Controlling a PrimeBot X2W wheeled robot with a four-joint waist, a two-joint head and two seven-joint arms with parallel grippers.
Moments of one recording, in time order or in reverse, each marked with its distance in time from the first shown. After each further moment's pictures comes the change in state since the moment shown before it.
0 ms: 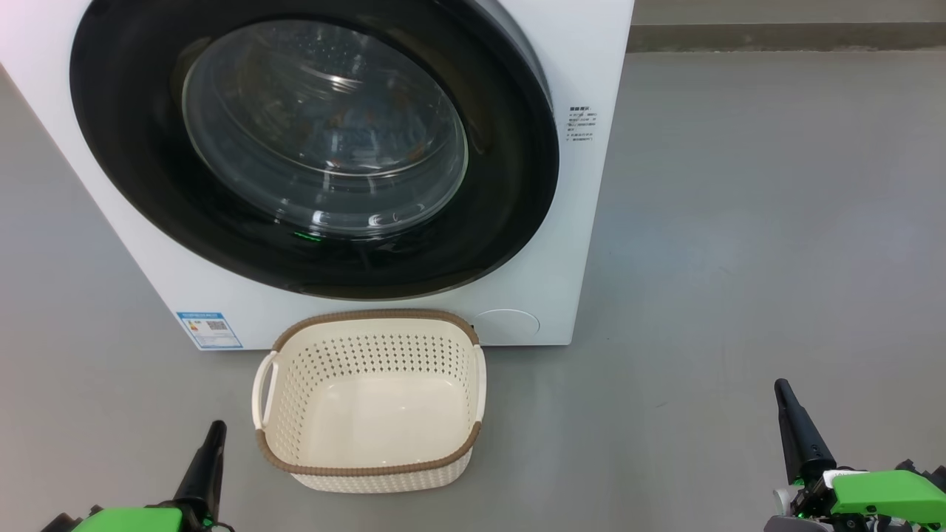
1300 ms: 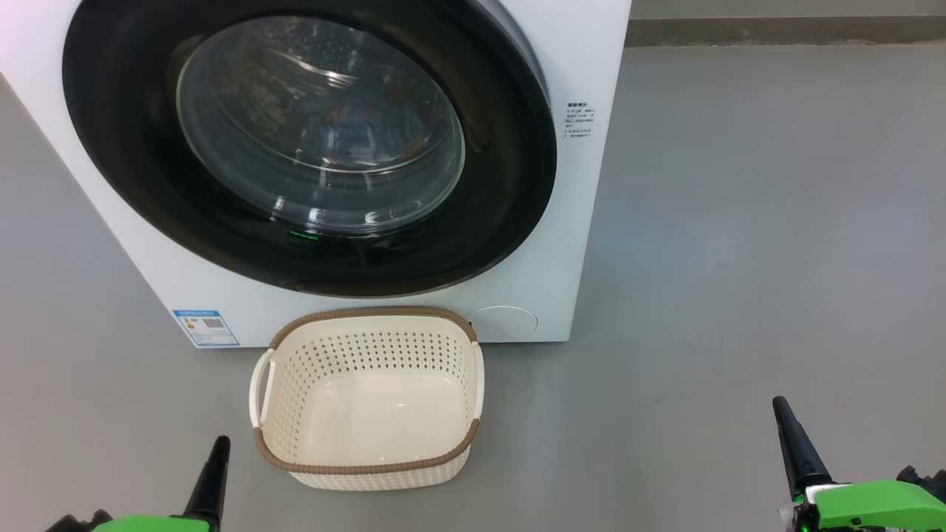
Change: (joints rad) left arm 0.027 -0.008 -0.018 0.006 0.229 0.000 -0.057; right arm 0.022 -0.019 0.023 0.024 -0.188 0.001 -0.054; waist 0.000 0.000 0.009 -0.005
